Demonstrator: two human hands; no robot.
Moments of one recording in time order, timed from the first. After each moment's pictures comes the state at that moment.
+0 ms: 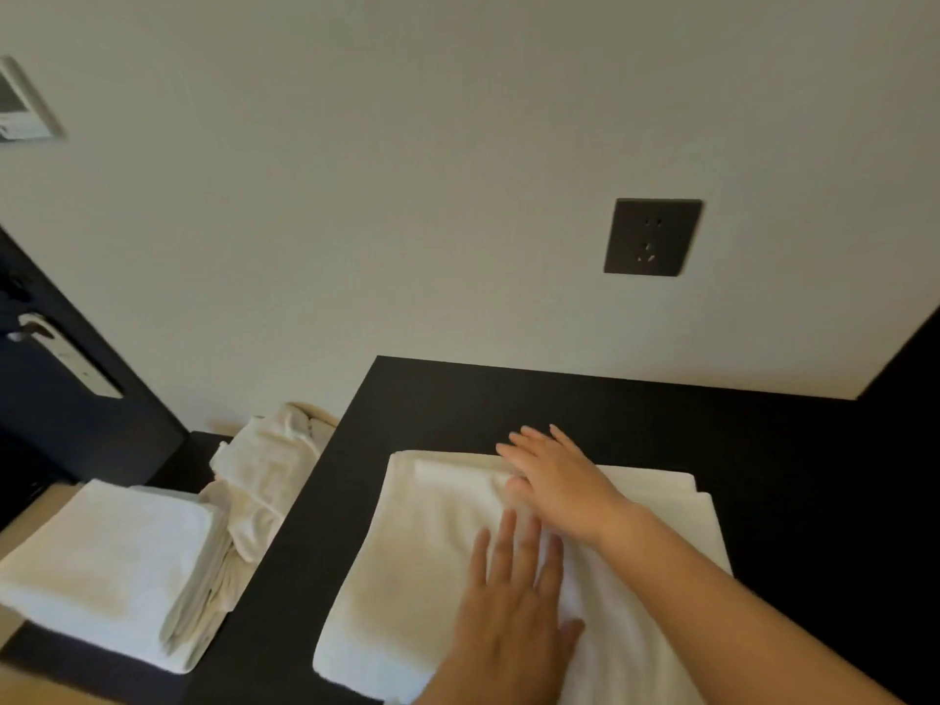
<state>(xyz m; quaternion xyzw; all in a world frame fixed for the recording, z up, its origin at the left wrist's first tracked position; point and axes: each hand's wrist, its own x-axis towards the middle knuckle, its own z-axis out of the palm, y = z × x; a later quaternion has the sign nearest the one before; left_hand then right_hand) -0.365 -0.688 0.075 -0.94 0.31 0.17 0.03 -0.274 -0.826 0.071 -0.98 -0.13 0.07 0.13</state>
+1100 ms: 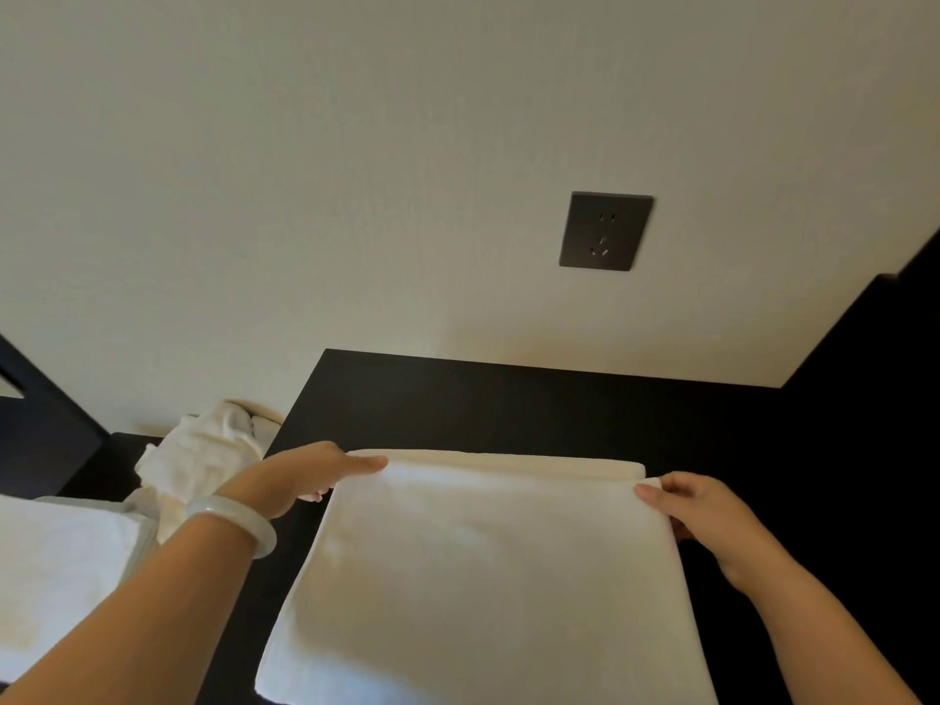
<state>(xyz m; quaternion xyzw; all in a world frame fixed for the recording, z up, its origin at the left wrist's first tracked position) -0.189 -0.578 0.093 -0.91 -0.05 0.35 -0.24 -0.367 -0.948 0.073 -0.80 0.34 0.03 0.48</state>
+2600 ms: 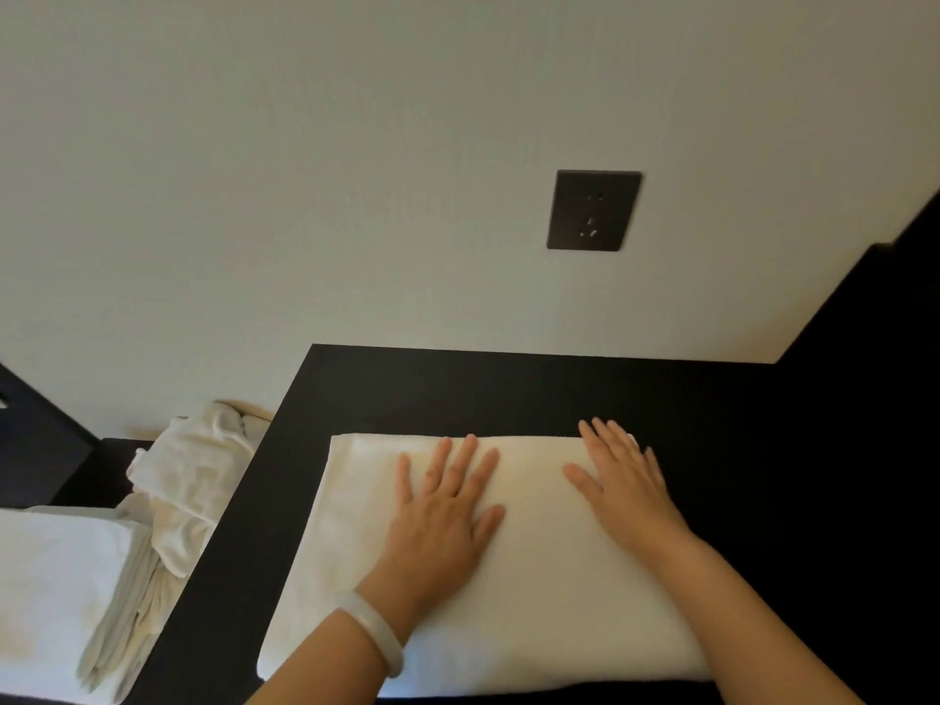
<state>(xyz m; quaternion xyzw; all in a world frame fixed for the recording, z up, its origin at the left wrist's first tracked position) -0.288 -0.675 0.034 -0.95 0.31 0.06 -0.02 -0.339 -0.911 0.047 -0.96 0.16 0.07 0.20</state>
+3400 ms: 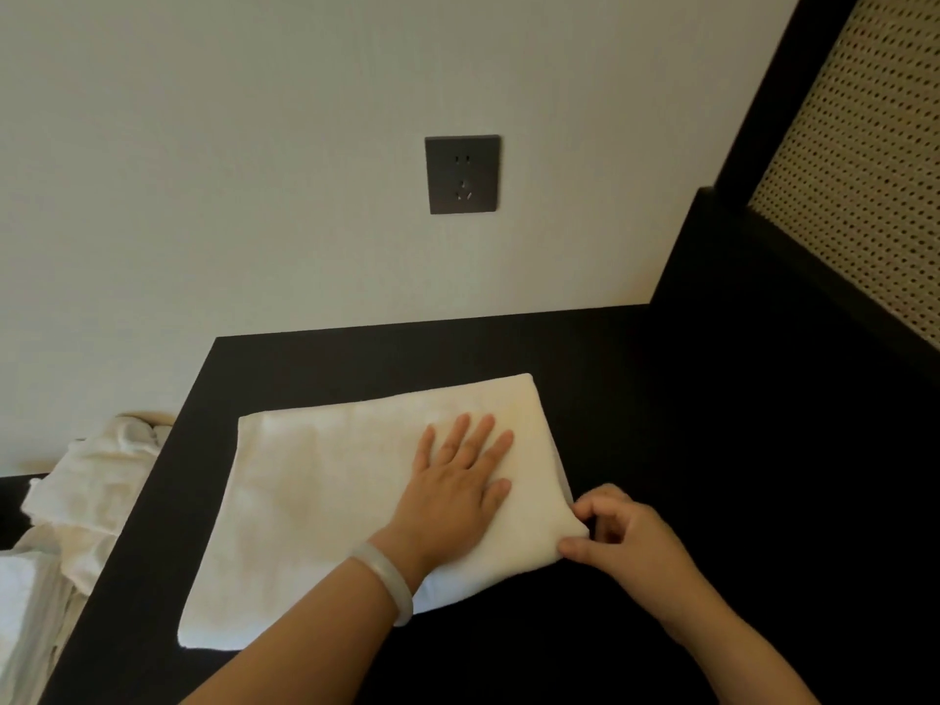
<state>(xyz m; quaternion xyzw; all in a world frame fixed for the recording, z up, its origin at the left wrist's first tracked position) -0.334 -0.746 0.034 -0.88 0.46 0.09 -0.08 -0.499 -0.902 0.079 -0.78 0.29 0.06 0.55</state>
